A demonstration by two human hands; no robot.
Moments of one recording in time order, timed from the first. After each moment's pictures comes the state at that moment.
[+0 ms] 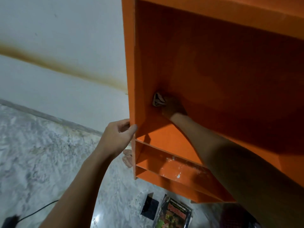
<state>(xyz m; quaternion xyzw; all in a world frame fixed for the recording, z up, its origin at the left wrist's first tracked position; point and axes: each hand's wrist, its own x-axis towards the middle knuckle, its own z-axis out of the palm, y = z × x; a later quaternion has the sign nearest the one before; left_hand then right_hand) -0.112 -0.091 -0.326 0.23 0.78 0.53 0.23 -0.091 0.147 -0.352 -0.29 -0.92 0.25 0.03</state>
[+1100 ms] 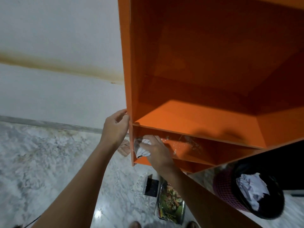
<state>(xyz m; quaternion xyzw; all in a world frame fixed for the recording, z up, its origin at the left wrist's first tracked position) -0.106 -0.099 -0.343 0.20 0.76 0.55 0.26 0.038 -0.017 -0.443 -0.21 -0.95 0.23 0.10</state>
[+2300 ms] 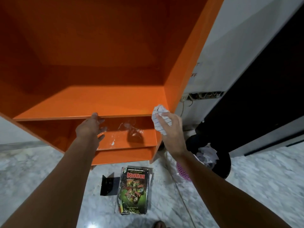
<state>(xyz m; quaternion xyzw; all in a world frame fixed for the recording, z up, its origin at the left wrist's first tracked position) 0.100 0.052 -0.404 -0.07 0.70 0.59 0.40 0.342 0.155 -0.456 -0.35 -0.86 0.11 0.35</state>
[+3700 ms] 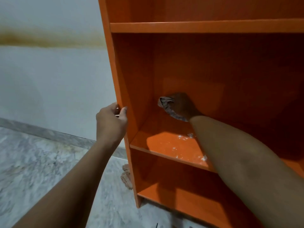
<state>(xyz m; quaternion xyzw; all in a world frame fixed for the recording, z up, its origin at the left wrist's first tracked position) -0.064 -0.062 -0.624 0.22 0.81 0.53 -0.09 -0.077 0.231 -0.667 -0.20 -0.94 0.20 0.20</state>
